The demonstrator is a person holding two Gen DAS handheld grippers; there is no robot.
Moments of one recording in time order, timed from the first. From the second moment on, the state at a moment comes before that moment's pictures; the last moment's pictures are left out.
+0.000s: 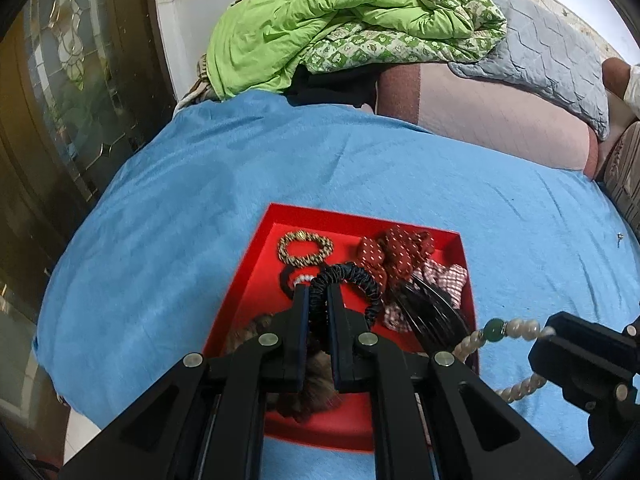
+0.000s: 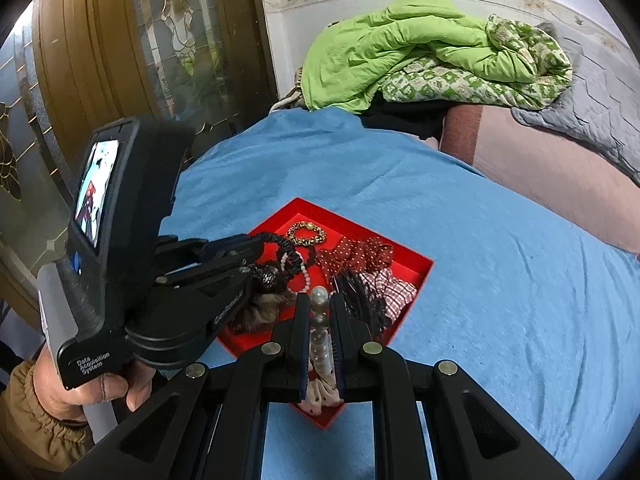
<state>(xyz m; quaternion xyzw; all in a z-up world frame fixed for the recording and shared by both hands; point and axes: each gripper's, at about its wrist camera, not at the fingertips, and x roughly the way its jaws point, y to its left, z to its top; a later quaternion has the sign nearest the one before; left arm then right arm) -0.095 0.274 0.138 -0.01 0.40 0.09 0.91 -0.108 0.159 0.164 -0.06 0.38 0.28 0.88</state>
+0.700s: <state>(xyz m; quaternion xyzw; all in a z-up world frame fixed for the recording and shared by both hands) -0.024 0.303 0.115 0.02 0.43 0.04 0.90 -0.097 0.208 0.140 -0.07 0.40 0.32 0.86</state>
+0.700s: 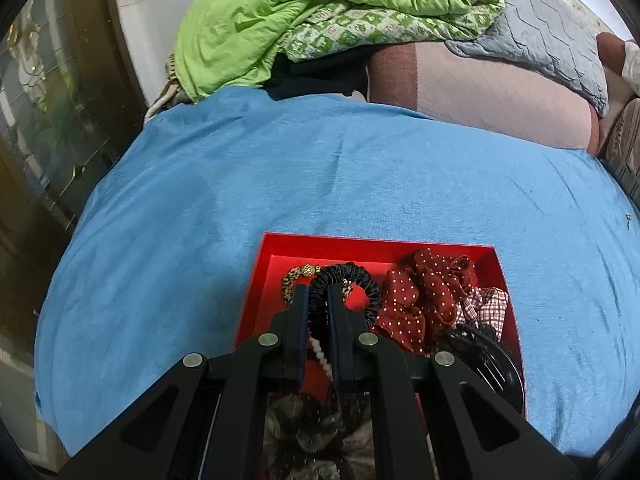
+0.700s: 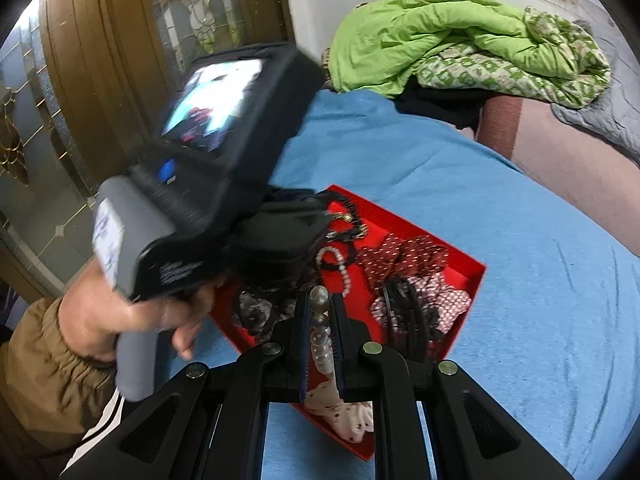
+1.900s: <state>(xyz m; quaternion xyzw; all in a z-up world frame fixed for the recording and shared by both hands) 0.029 0.289 0.051 0.03 0.49 -0.01 0.87 -0.096 0.232 0.079 -0.09 0.44 0.33 0.83</state>
